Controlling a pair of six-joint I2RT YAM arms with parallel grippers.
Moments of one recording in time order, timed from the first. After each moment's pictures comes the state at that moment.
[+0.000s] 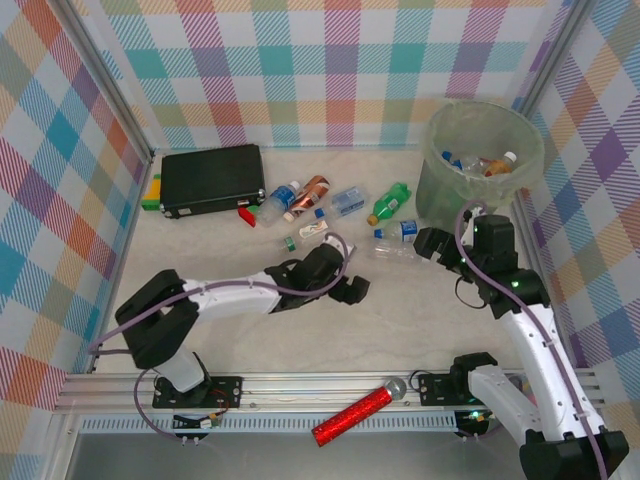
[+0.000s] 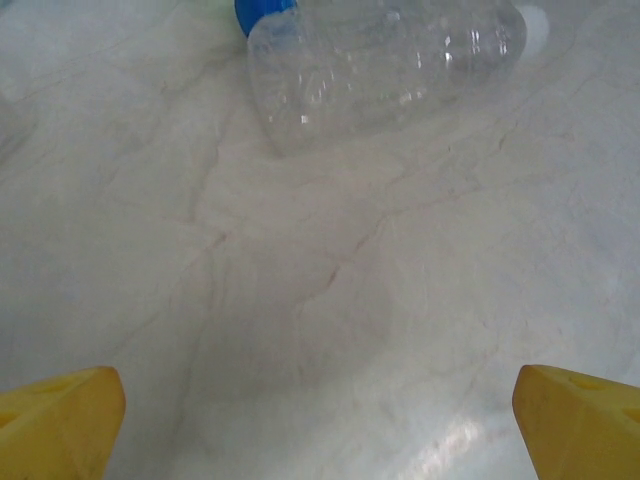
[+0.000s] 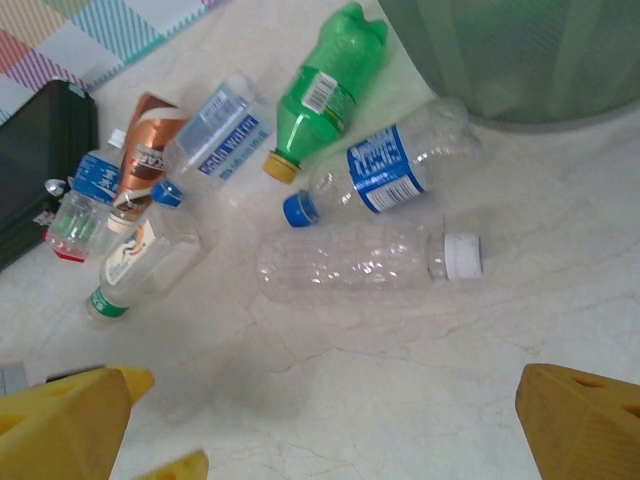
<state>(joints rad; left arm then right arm) -0.94 1.64 0.93 -0.02 -0.09 -0.39 0.17 0.80 0.86 -0.75 -0.14 0.54</state>
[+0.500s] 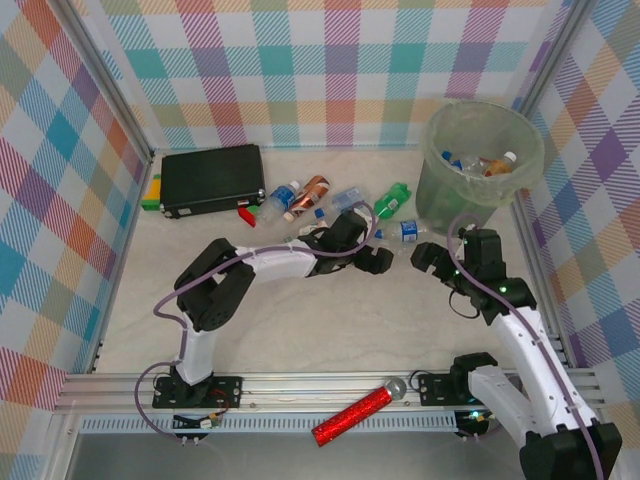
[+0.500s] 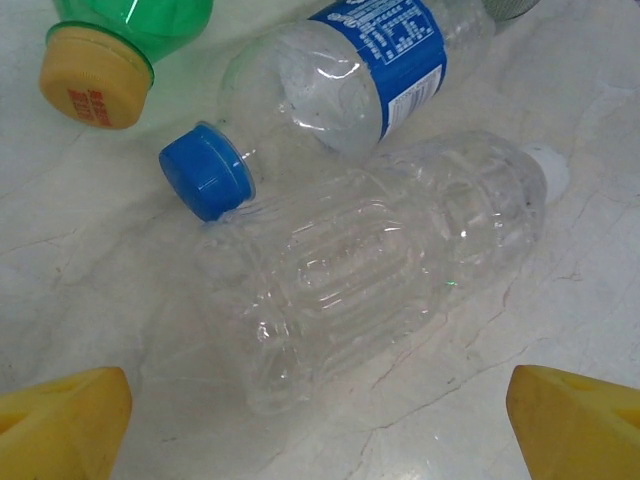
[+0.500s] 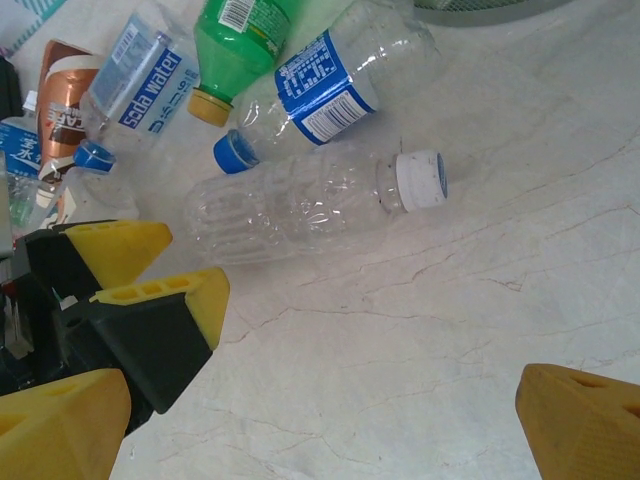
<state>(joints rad) -0.85 1.99 1.31 -0.03 0.08 -0.36 0.17 0.82 0.71 -0.69 -0.13 0.60</state>
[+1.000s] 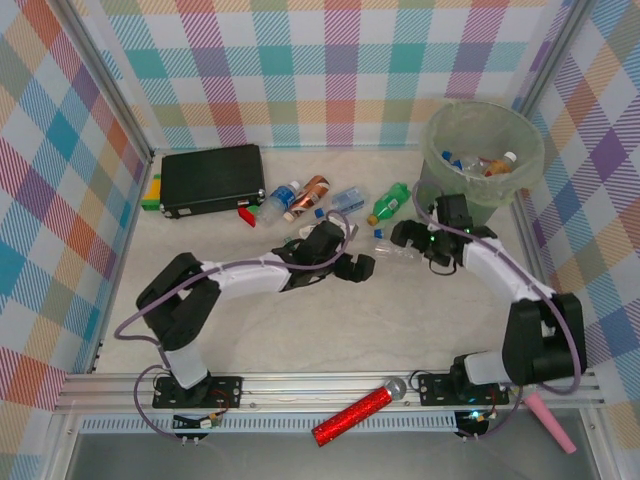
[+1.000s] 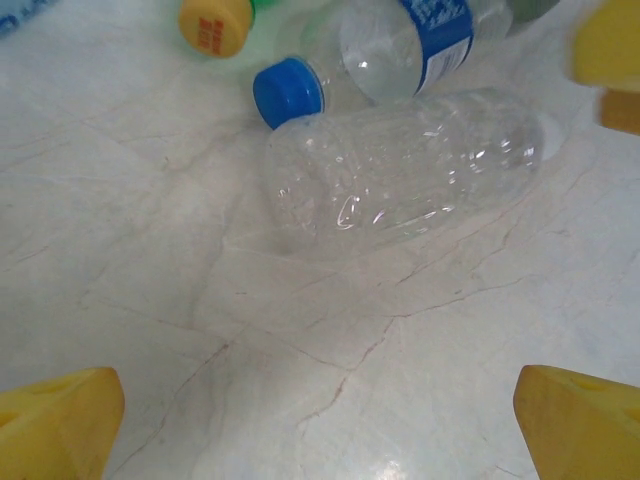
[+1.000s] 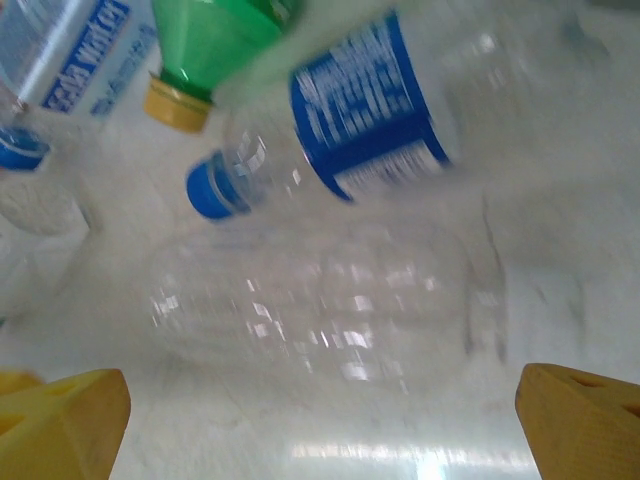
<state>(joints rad) -0.85 1.73 1.03 0.02 0.03 -0.44 0.17 1.41 0.91 -0.49 -0.24 0.51</state>
